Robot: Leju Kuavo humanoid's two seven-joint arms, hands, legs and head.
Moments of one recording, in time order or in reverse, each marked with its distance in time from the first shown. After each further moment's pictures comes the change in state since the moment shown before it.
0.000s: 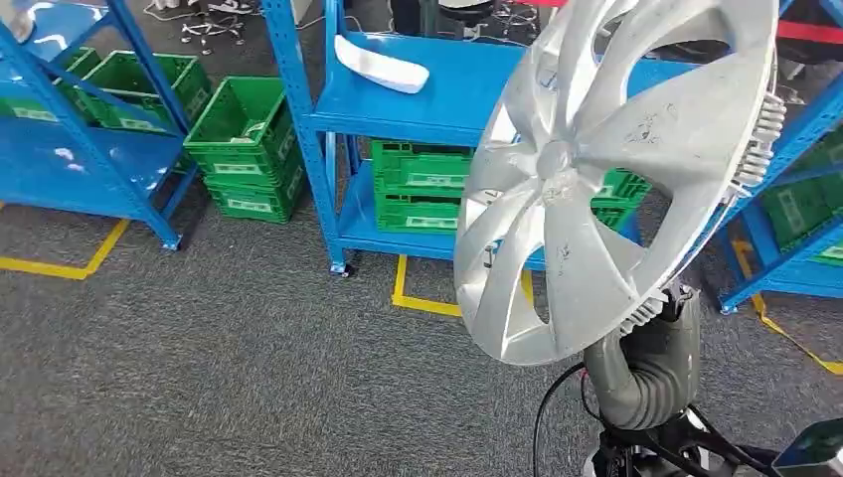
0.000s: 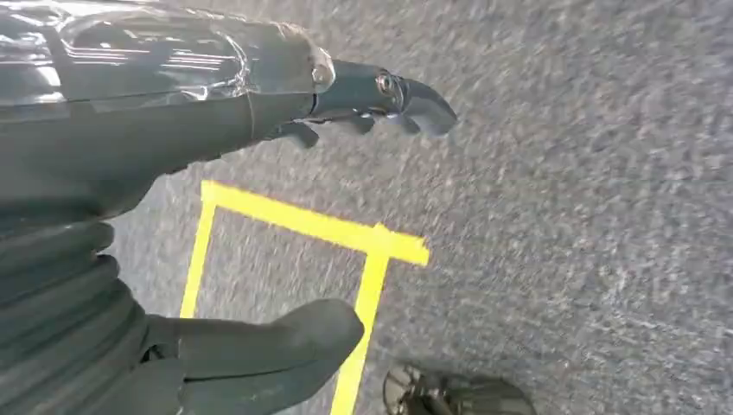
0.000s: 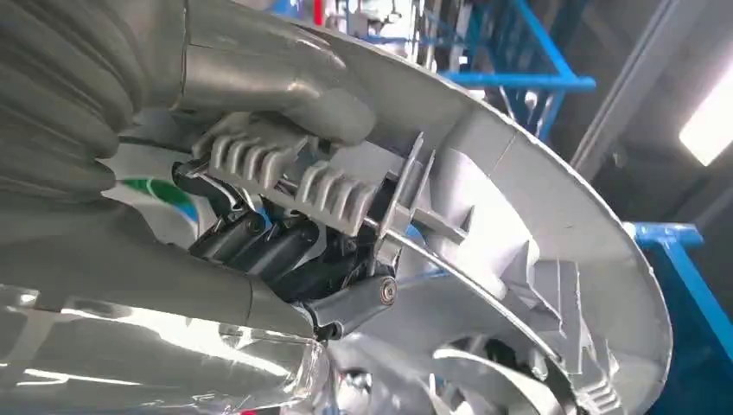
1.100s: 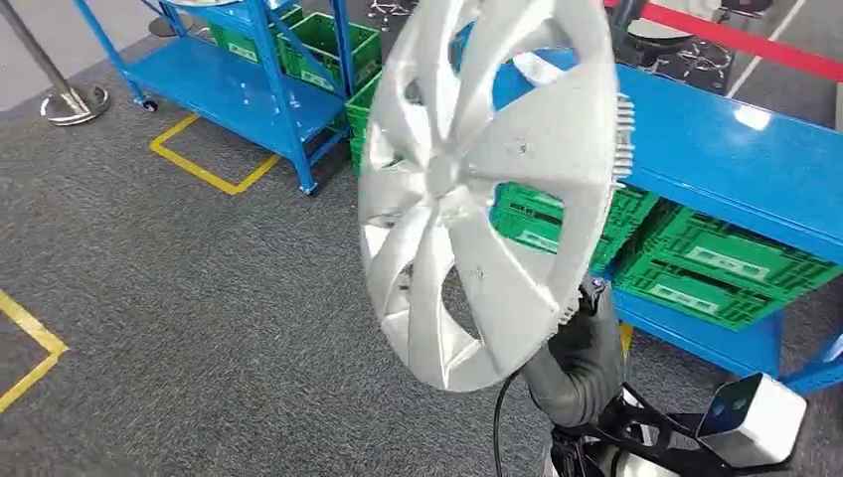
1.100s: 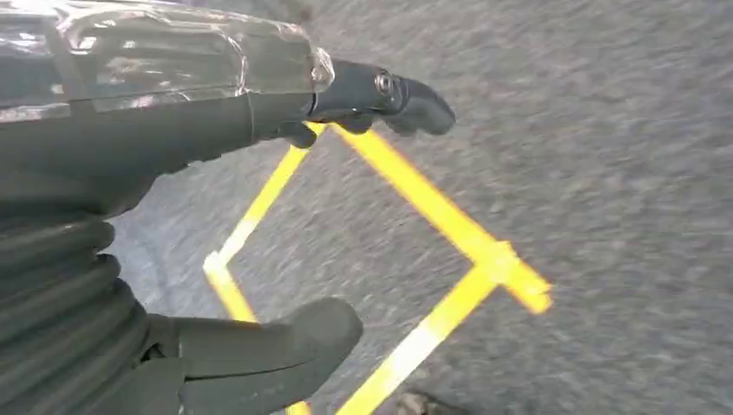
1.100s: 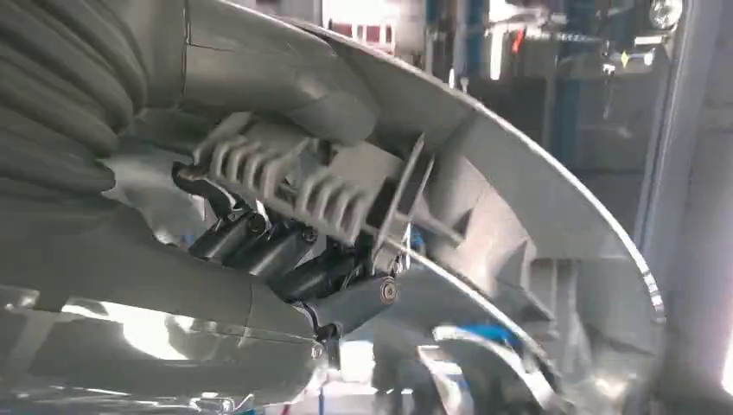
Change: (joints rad) left arm -0.003 0.027 0.050 -0.001 -0.006 0.023 0.068; right arm -0.075 0.049 0.085 0.108 -0.092 0.164 -0.027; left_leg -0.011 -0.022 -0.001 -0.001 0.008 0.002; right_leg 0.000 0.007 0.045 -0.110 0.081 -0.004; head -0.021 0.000
